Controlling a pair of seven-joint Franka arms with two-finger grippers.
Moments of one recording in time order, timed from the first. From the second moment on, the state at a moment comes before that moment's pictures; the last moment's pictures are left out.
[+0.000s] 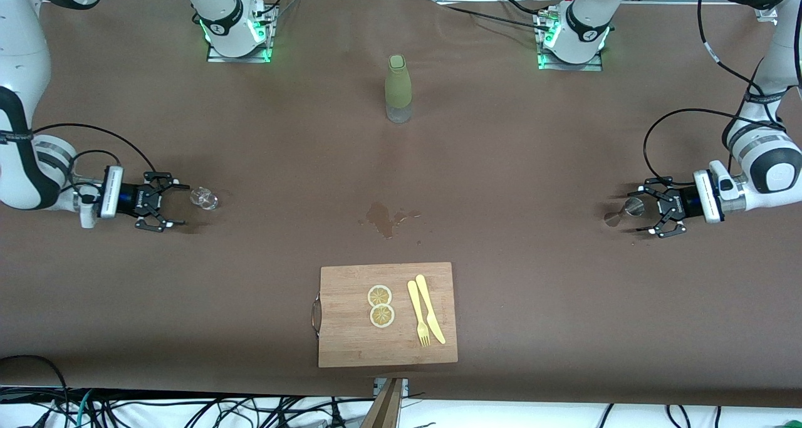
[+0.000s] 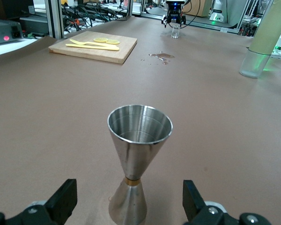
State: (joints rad) left arm 0.53 0.75 -0.03 -1.77 -0.97 1.77 2.43; right arm -0.37 0.81 -0.07 -1.72 0.98 1.65 -2.48
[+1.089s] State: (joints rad) left arm 0.47 0.81 -0.03 -1.77 -1.05 1.71 2.64; right arm -0.37 0.87 -0.02 -1.71 0.98 1.66 -2.55
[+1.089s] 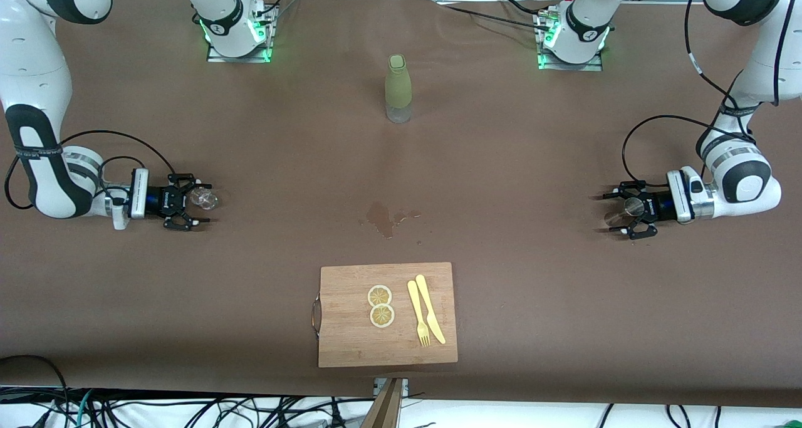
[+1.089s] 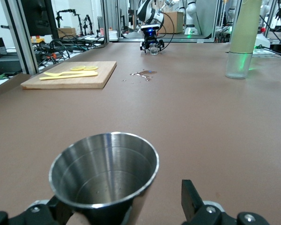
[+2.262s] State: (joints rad) left arm 0.47 0.85 -0.03 -1.77 -1.07 1.66 2.71; right arm -0.38 0.88 -0.01 -1.71 0.98 1.66 -2.55
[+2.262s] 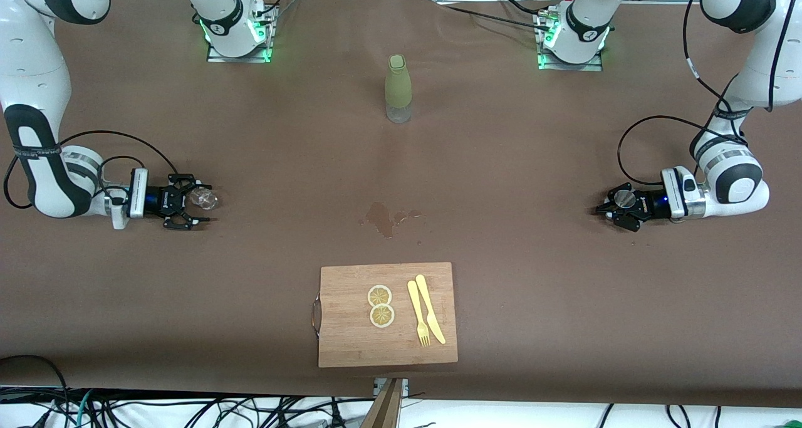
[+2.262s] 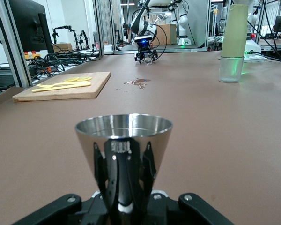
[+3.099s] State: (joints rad) left arm 0.47 0.85 -0.03 -1.77 -1.07 1.57 2.52; right arm -0.38 0.88 -0.01 -1.71 0.98 1.66 -2.55
